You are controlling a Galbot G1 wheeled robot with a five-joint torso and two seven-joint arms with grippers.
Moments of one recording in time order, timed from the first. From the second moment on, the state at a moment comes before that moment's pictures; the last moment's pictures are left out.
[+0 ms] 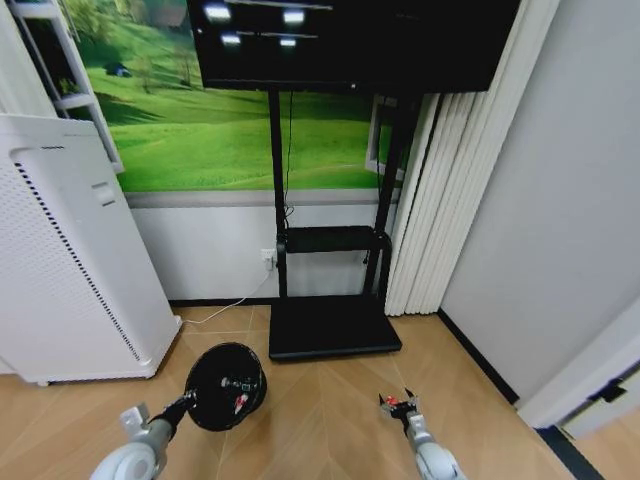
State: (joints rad) left arm 1.54 -1.08 -0.66 -1.88 -1.05 0.35 -0.24; right arm -1.13 1.24 0.38 1.06 0.08 0.04 0.02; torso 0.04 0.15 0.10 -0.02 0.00
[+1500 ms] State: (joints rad) left arm 1.77 -1.19 -0.83 -1.97 -1.03 0.36 -0.17; right arm -0.86 1.35 0.32 0.69 0.03 -0.11 0.12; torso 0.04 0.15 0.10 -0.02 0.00
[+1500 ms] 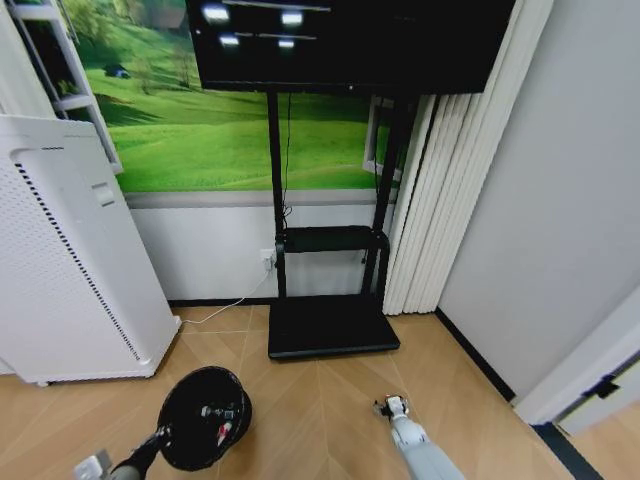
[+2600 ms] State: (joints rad) left arm 1.76 -1.18 -0.85 -1.95 -1.04 0.35 -0.16; right arm -0.92 1.34 0.34 0.74 0.04 -0.11 0.12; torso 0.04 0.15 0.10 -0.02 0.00
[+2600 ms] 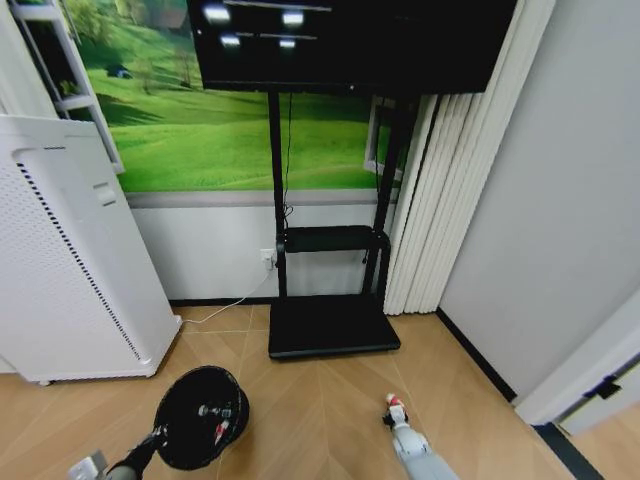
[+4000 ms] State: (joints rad) left arm 1.71 -1.16 -0.82 -1.93 -1.05 0.35 -0.19; right arm -0.93 1.32 0.40 0.75 0.04 -0.15 0.08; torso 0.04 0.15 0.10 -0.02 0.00
